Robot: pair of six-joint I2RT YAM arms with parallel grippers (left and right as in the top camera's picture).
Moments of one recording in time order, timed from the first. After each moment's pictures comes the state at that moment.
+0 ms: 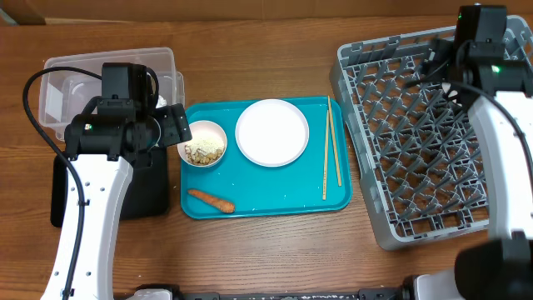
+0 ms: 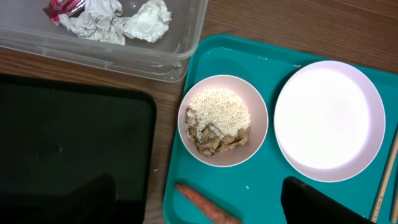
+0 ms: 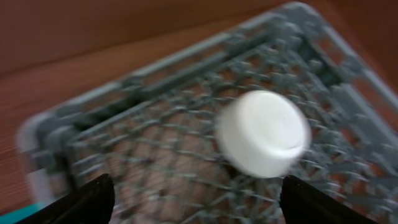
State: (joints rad) left arm -0.03 1.39 1.38 -1.07 -0.01 -0.30; right arm -0.04 1.63 1.63 -0.82 0.23 0.19
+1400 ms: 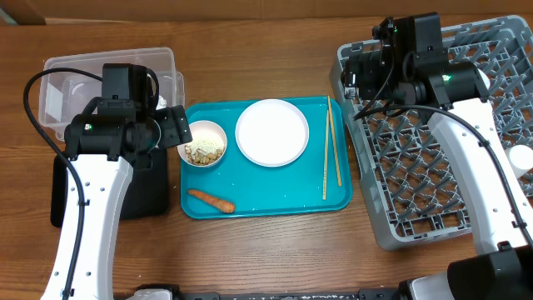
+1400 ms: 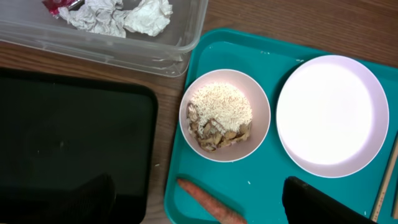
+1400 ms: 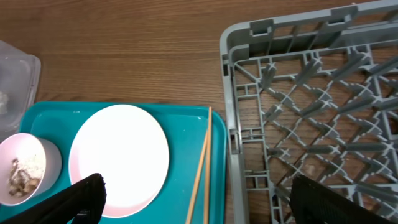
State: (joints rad) left arm -0.03 1.39 1.38 -1.09 -0.01 -0.30; right arm 0.19 1.63 1.64 -0.93 -0.11 0.16
